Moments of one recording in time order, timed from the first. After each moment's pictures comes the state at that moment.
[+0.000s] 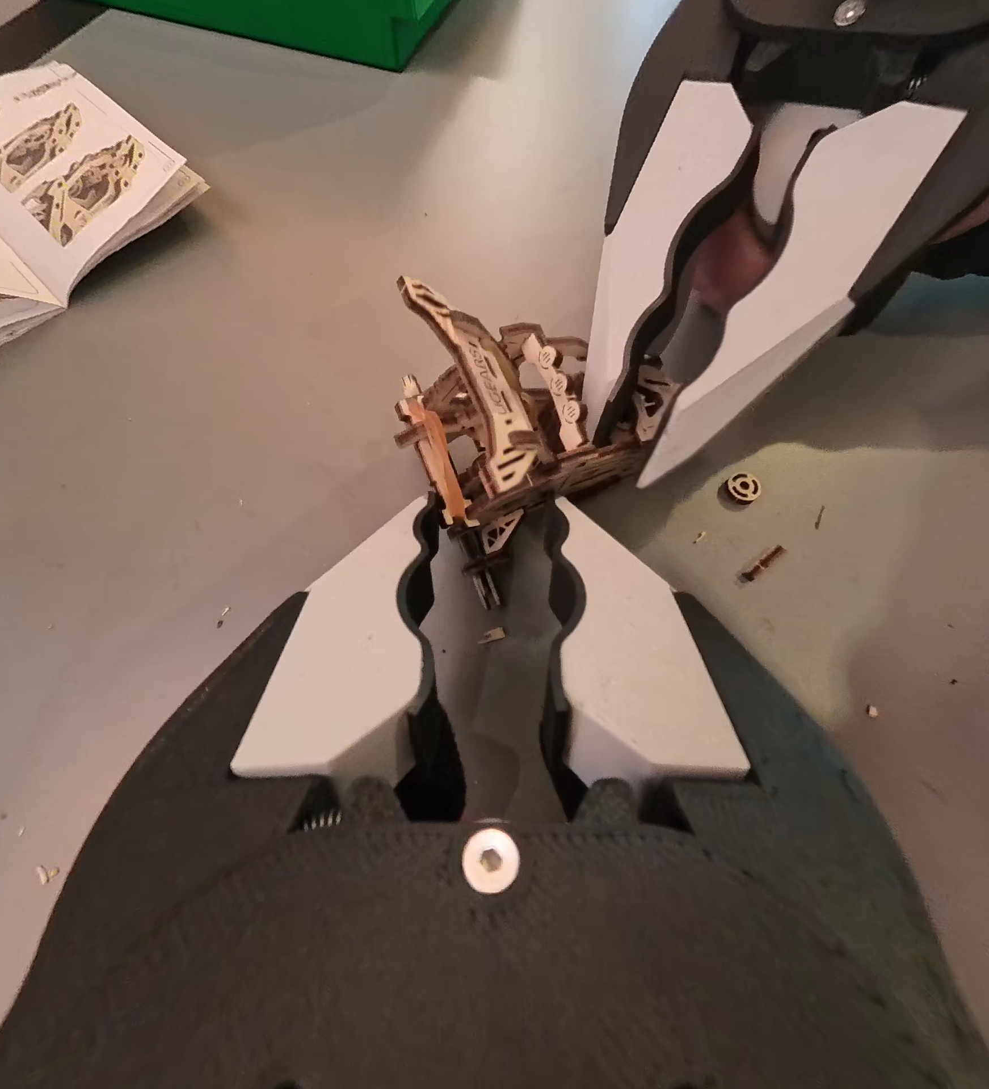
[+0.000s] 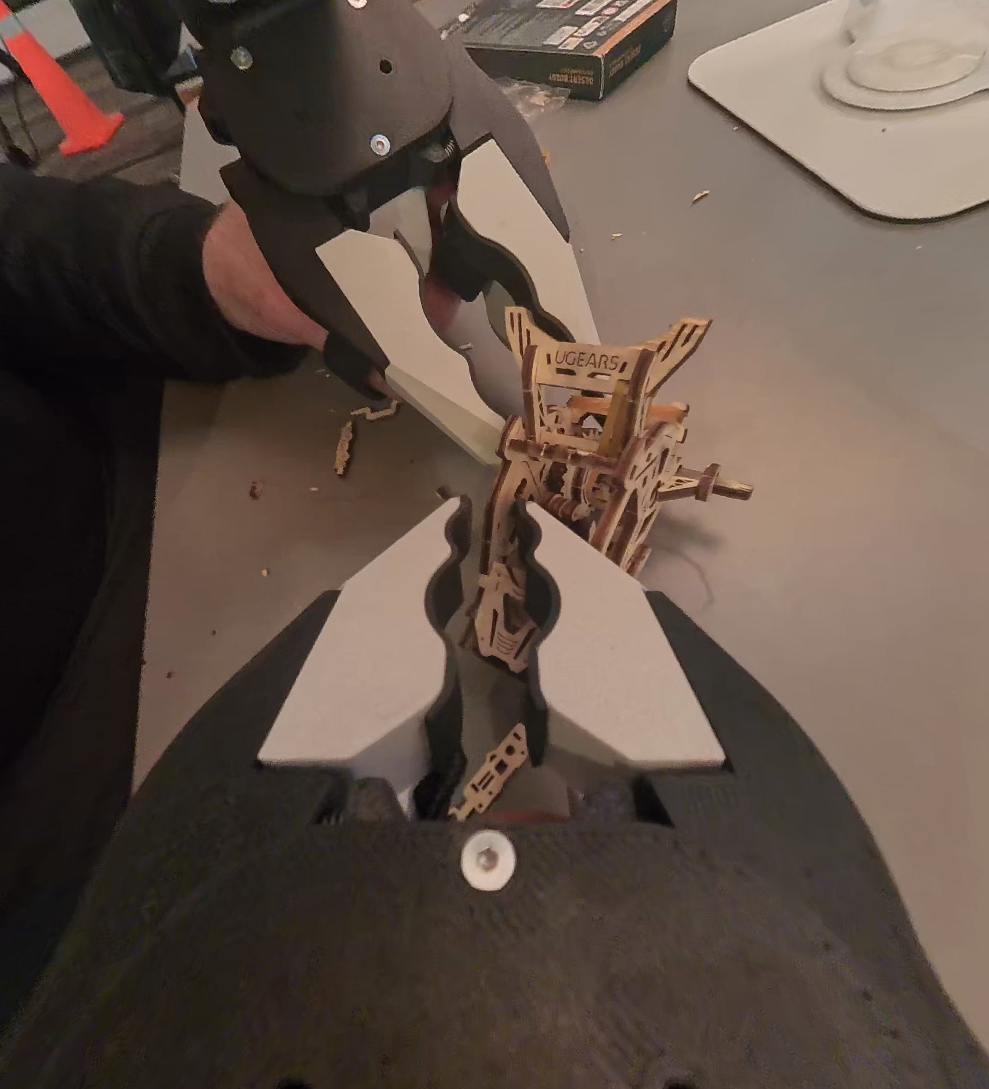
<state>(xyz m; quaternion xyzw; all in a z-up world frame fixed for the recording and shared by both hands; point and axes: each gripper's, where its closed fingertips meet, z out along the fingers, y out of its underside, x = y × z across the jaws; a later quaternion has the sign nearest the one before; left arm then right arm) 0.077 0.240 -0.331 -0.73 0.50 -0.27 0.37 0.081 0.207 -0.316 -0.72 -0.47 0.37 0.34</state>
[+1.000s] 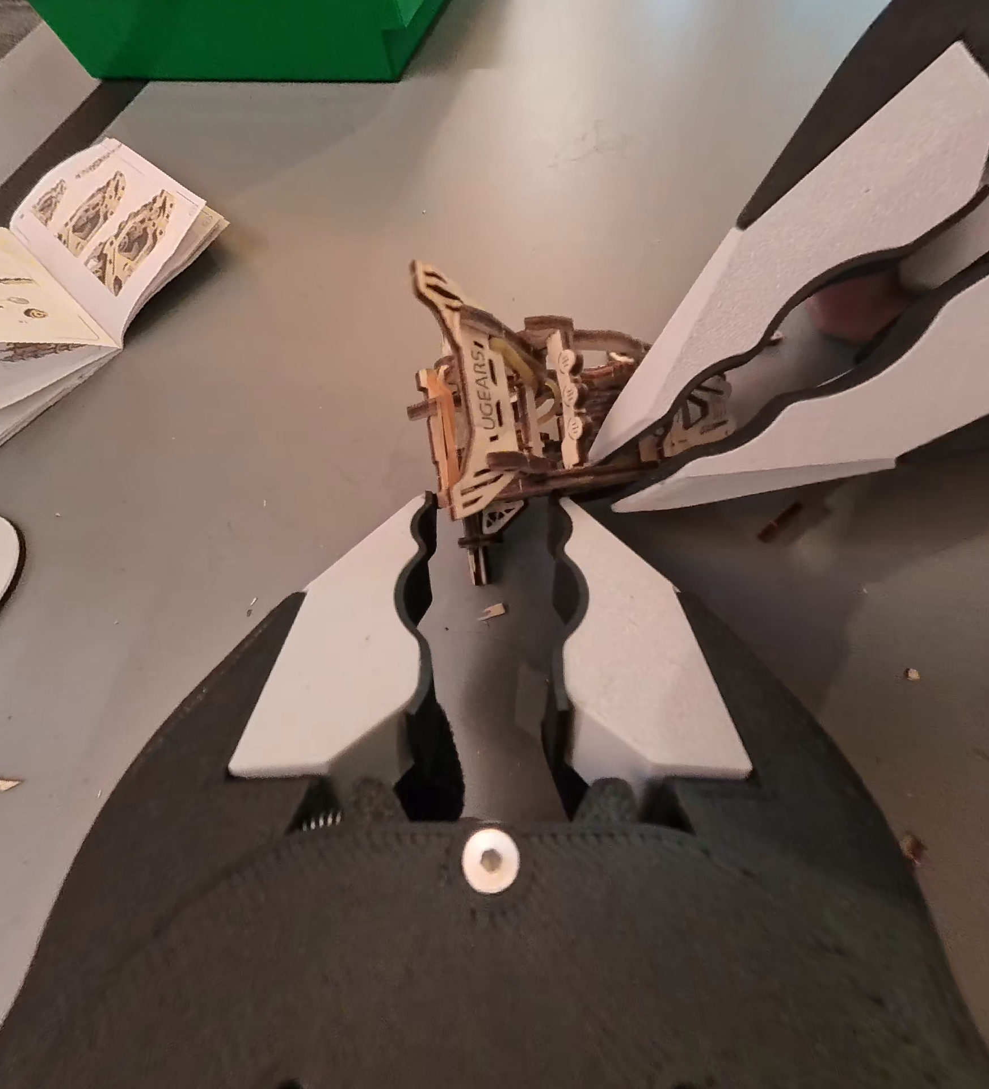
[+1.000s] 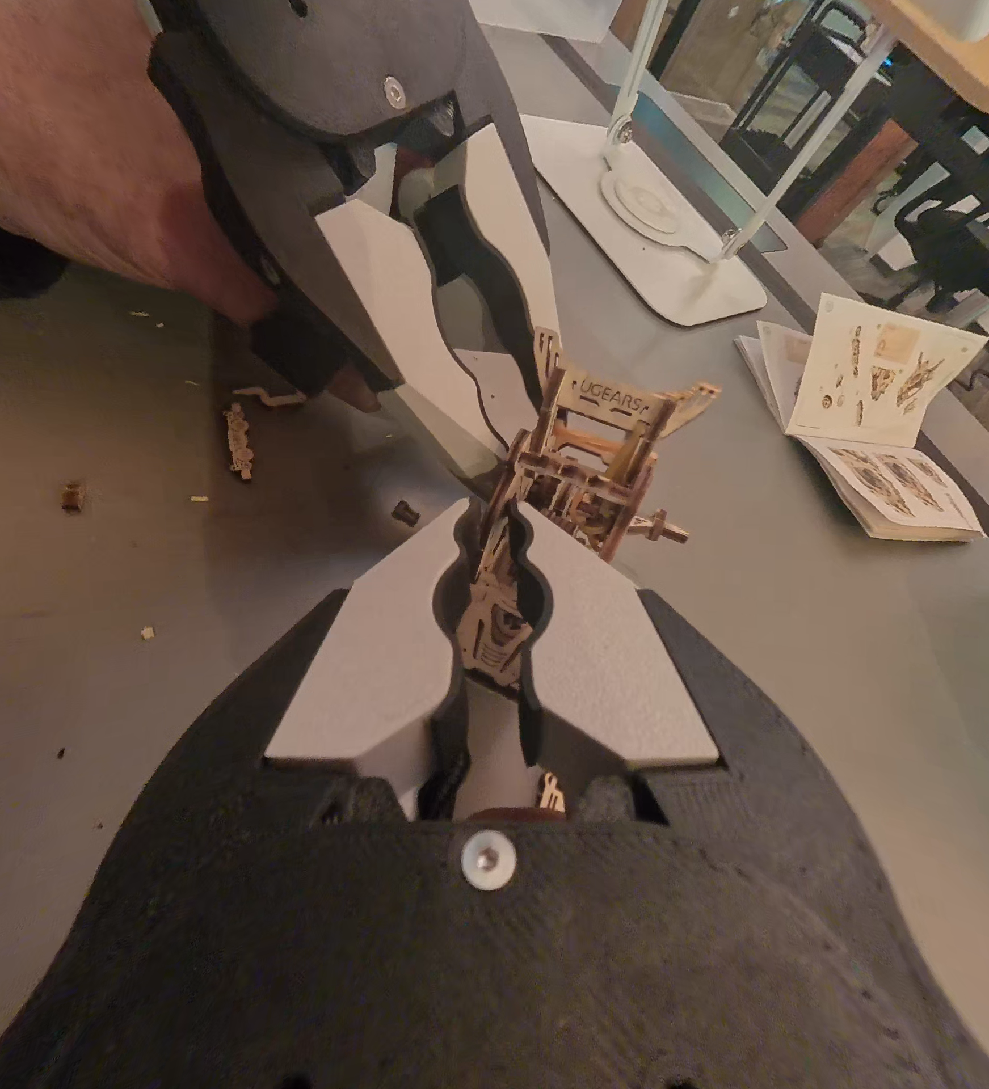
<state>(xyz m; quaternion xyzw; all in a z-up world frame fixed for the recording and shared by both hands) 0.070 0.233 -0.331 -0.71 0.54 -0.21 0.41 0.068 0.203 -0.319 -0.71 -0.47 0.08 0.51</state>
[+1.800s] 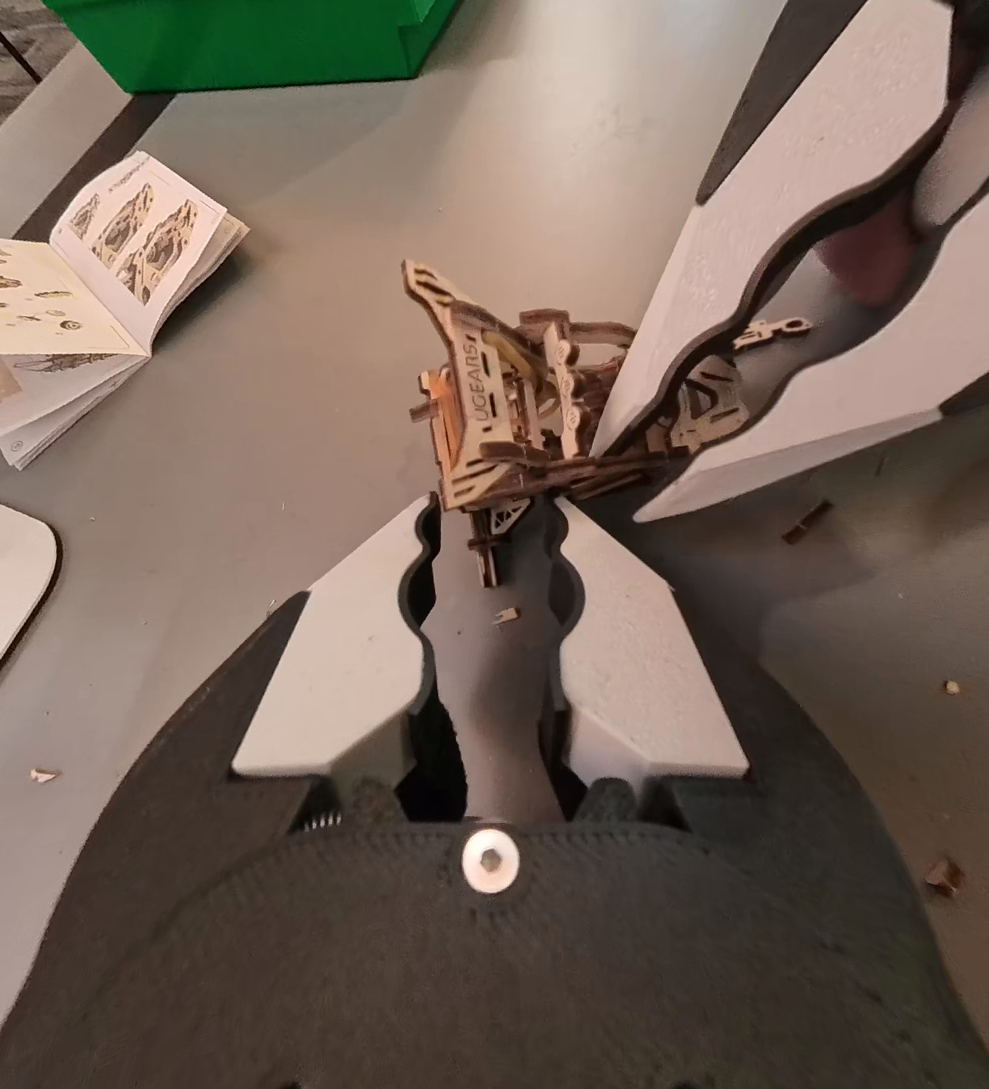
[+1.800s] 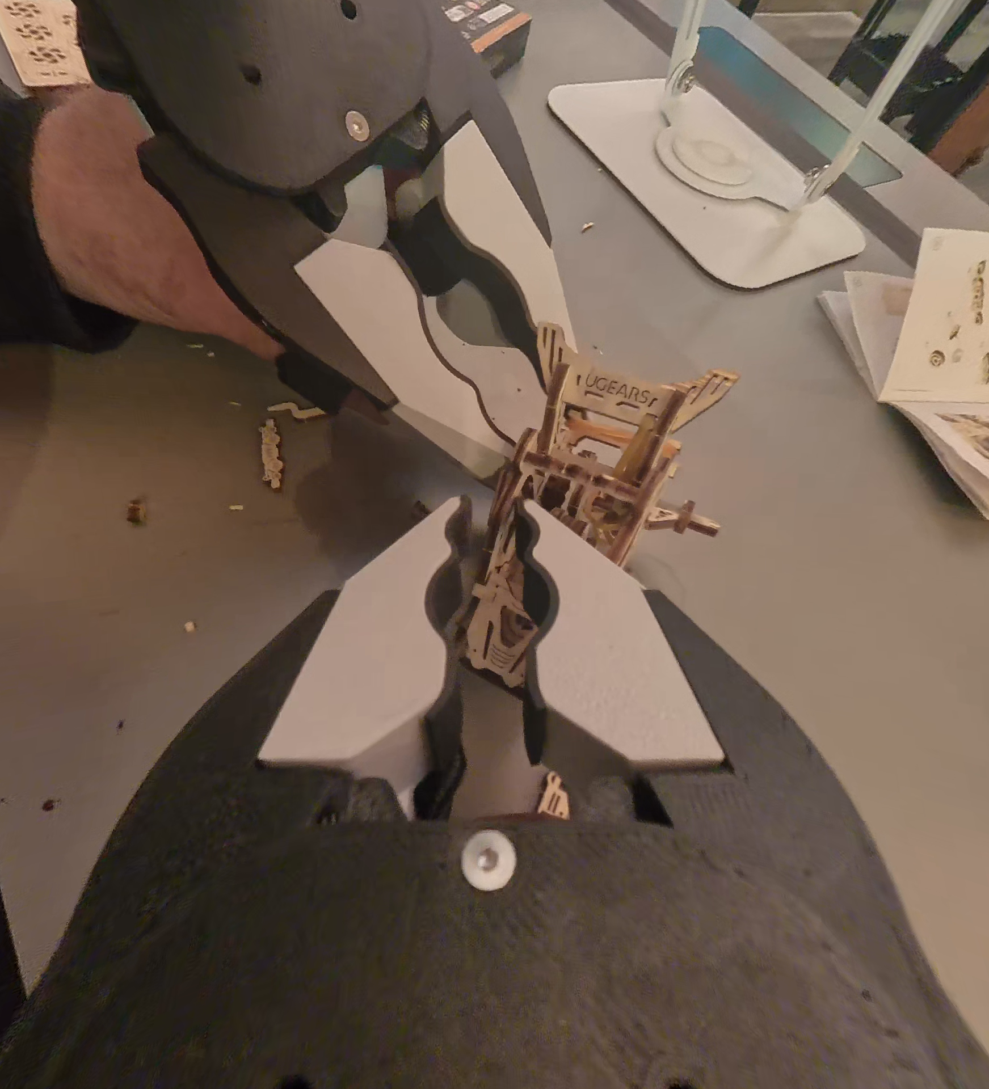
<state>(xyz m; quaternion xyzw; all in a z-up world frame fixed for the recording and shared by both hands) 0.071 0.238 -0.332 -0.71 0.54 -0.18 0.42 0.069 0.203 -0.319 -0.74 -0.46 0.16 0.46</state>
